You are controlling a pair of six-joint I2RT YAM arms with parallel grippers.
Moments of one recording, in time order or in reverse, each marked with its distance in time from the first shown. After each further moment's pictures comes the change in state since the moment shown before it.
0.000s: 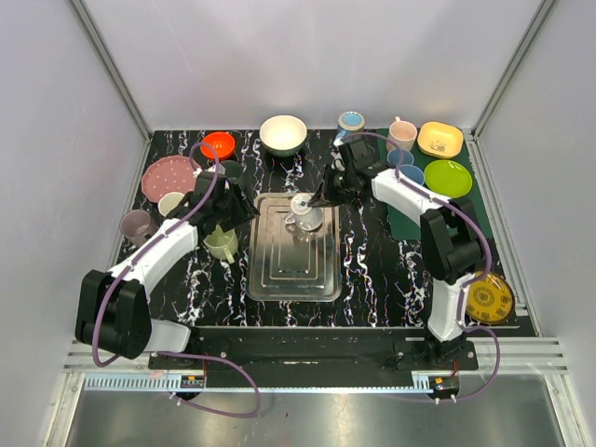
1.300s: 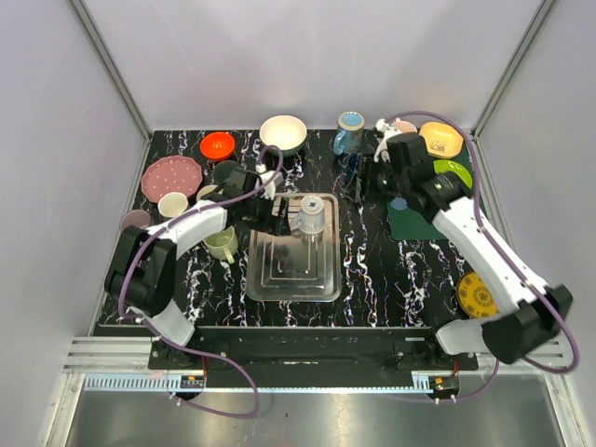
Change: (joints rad) left arm -0.103 0.270 0.149 -0.010 0.293 0.530; right arm 0.005 -0.513 0.010 -0.354 0.311 -0.316
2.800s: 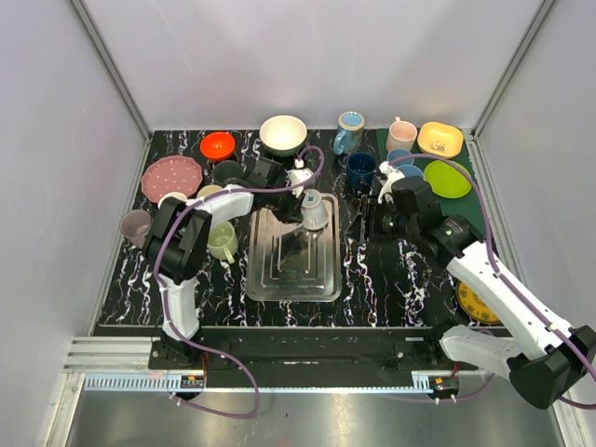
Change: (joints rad) left arm -0.068 0.335 0.249 0.069 0.175 0.463; right arm 0.101 -0.344 -0.379 0.047 -0.051 0.112
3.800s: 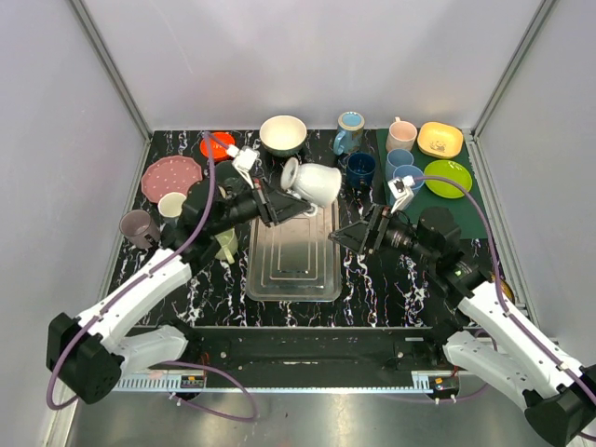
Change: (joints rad) left arm -0.089 -0.888 -0.429 0.497 0.009 -0.973; right arm 0.002 -0.274 -0.340 0.538 -0.233 0.278
